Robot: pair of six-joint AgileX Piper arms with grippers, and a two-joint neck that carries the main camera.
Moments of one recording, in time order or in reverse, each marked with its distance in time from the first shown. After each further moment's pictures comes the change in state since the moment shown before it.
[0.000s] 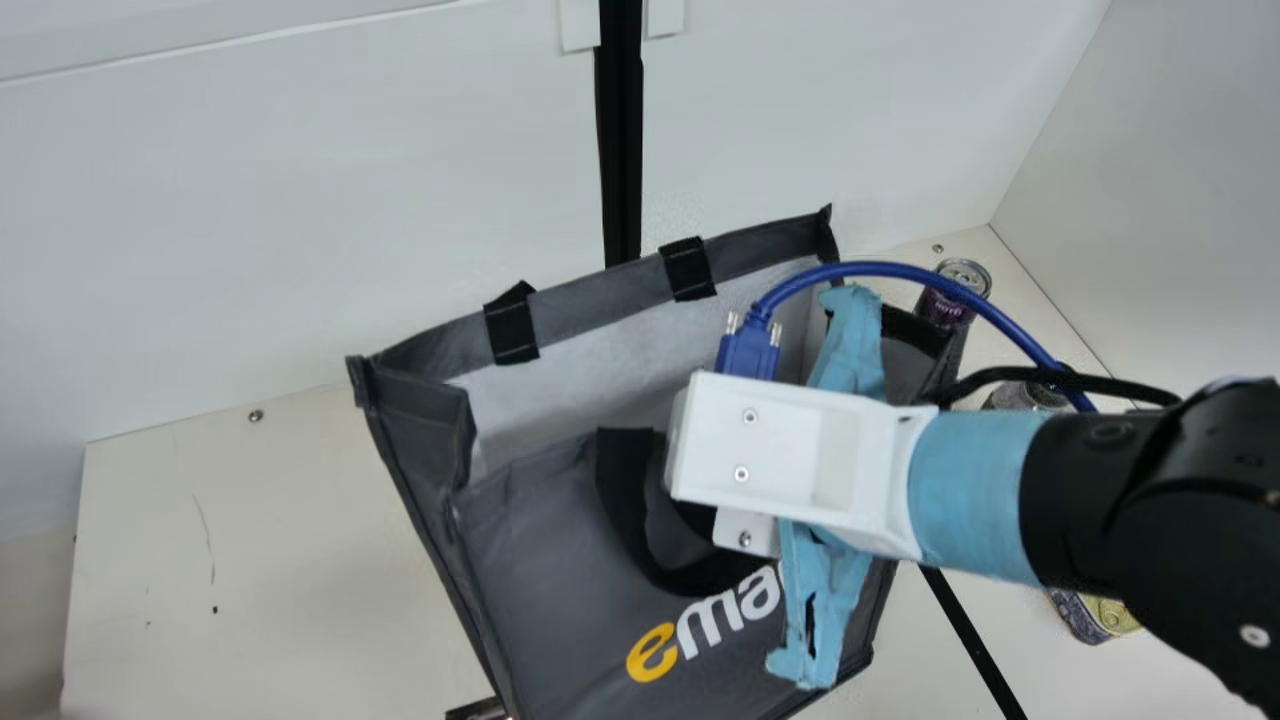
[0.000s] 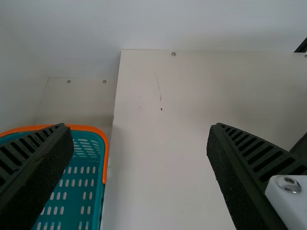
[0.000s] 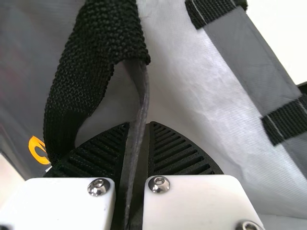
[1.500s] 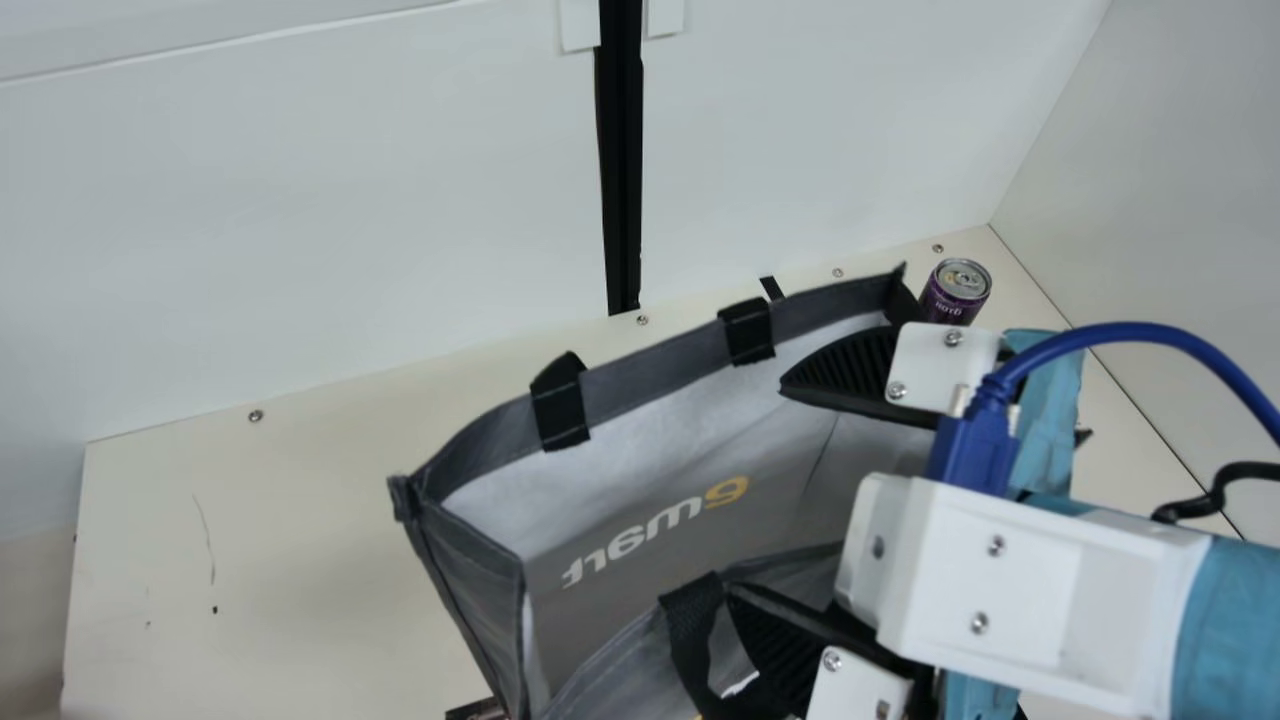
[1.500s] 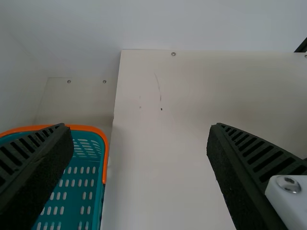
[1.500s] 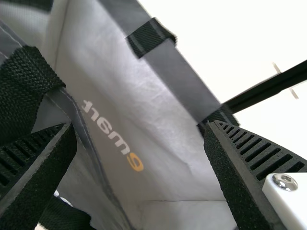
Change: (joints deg) left arm 0.0 0.0 0.0 0.0 0.0 0.0; right arm 4.6 -11.5 -0.1 -6.2 0.2 5.8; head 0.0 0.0
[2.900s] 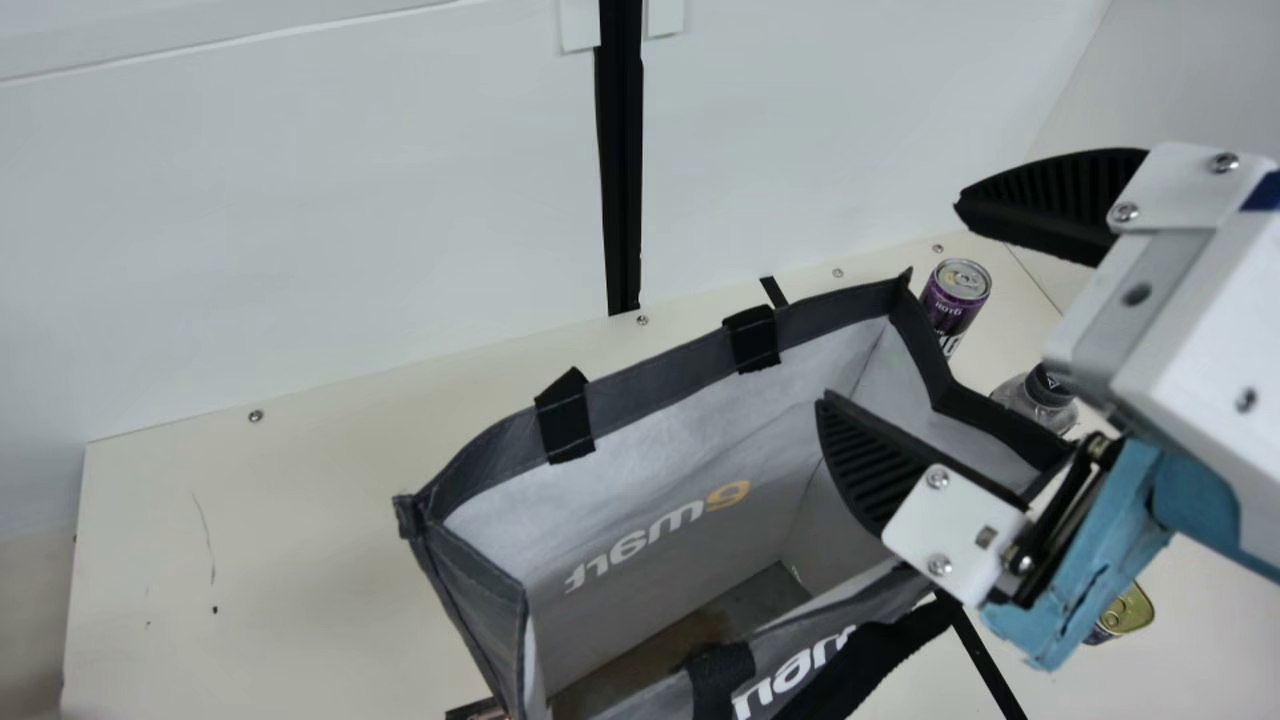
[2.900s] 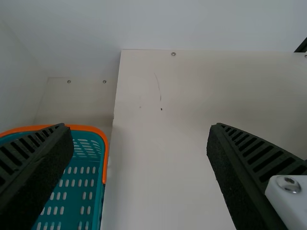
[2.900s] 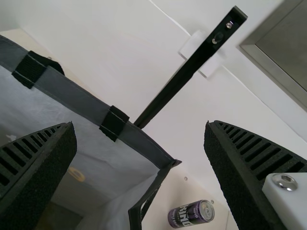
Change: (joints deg) left arm 0.0 0.0 0.0 0.0 0.0 0.0; right arm -15.0 3.3 -13.1 0.1 -0.1 4.7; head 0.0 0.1
